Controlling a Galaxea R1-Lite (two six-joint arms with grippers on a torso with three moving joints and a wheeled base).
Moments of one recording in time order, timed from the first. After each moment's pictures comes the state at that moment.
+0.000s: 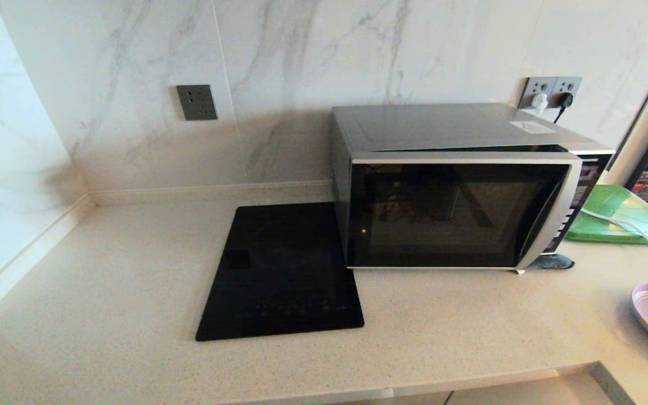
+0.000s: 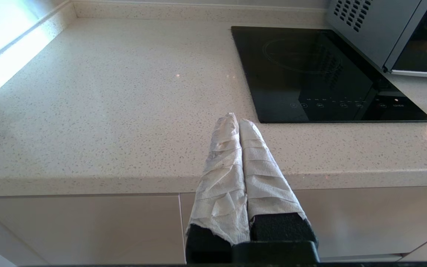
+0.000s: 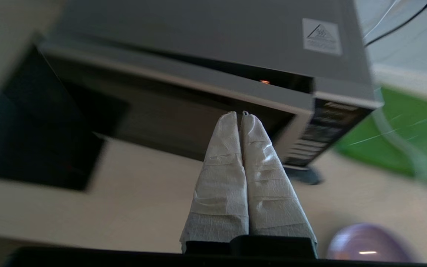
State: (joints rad) left arm 0.00 0.00 0.00 -0.01 0.03 -0.07; right arm 0.15 1.38 -1.73 0.60 -0.03 -0.09
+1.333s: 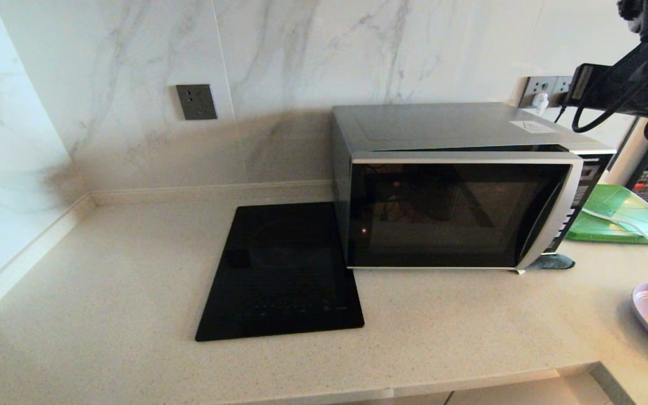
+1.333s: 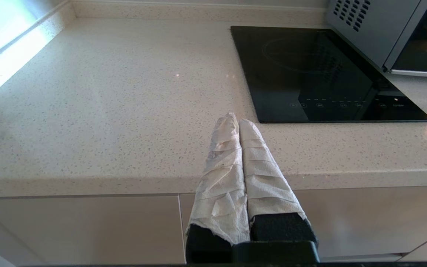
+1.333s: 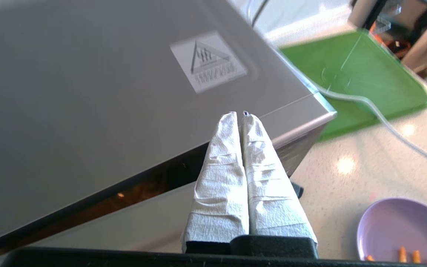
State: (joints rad) left arm 0.00 0.00 0.00 -0.01 0.03 -0.07; right arm 0.10 1.86 -1.98 0.39 -0.51 0.23
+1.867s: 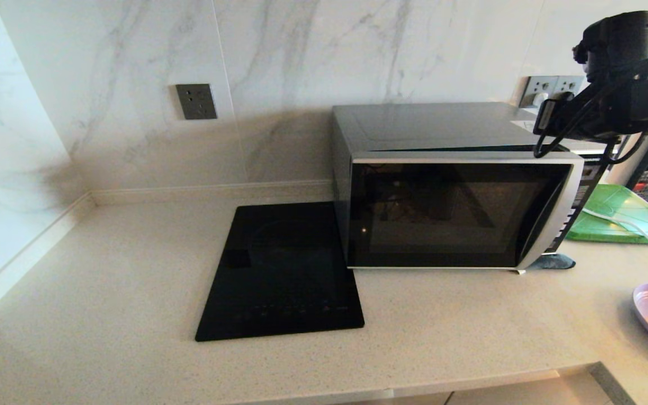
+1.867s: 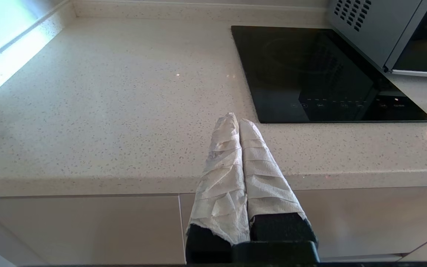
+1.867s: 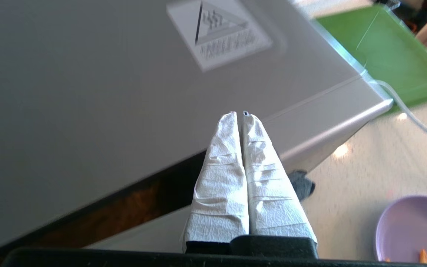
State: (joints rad) left arm 0.00 0.00 0.00 -0.01 0.03 -0.07; right arm 0.08 1.98 -1.99 0.35 -0.49 0.23
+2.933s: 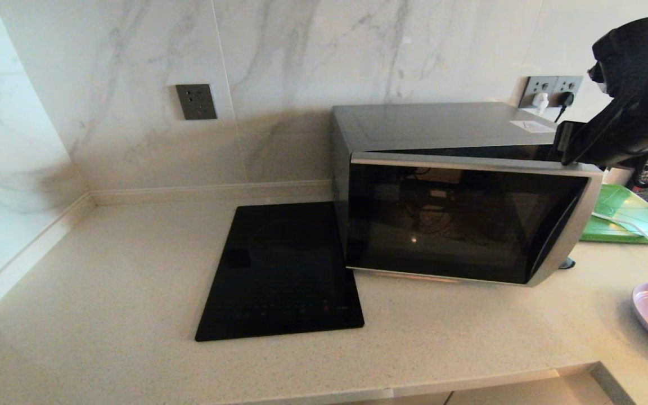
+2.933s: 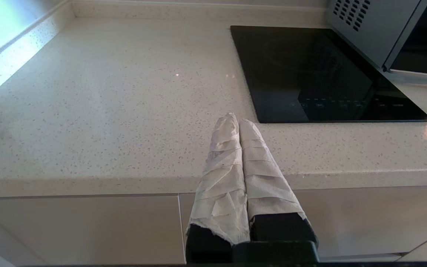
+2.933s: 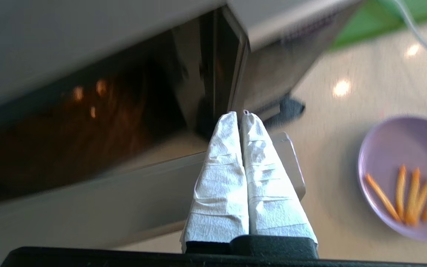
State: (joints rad) left arm 0.00 0.00 0.00 -0.01 0.03 -0.07; right arm 0.09 1.90 -1.98 0.73 -0.43 0.37
